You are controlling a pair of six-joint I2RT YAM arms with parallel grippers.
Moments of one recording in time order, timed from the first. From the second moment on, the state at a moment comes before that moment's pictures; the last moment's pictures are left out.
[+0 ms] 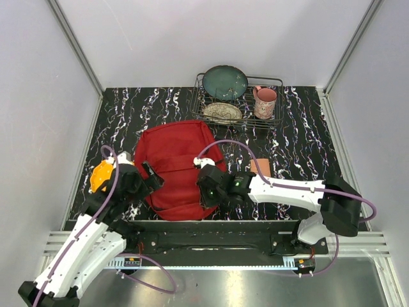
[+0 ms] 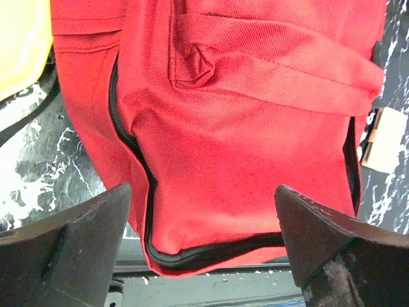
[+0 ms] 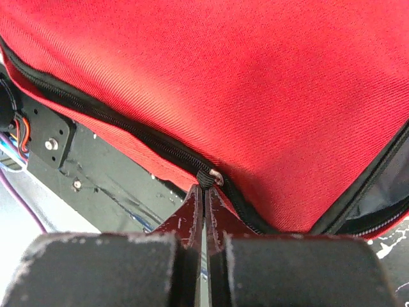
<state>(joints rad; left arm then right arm) -0.43 0.57 0.60 -0.81 -0.12 -0.83 1.17 1.51 1.02 -0.42 0.04 0.69</state>
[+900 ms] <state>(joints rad) -0.79 0.78 0.46 -0.63 -0.19 -1.09 1.12 1.39 0.88 -0.34 -0.05 0.67</state>
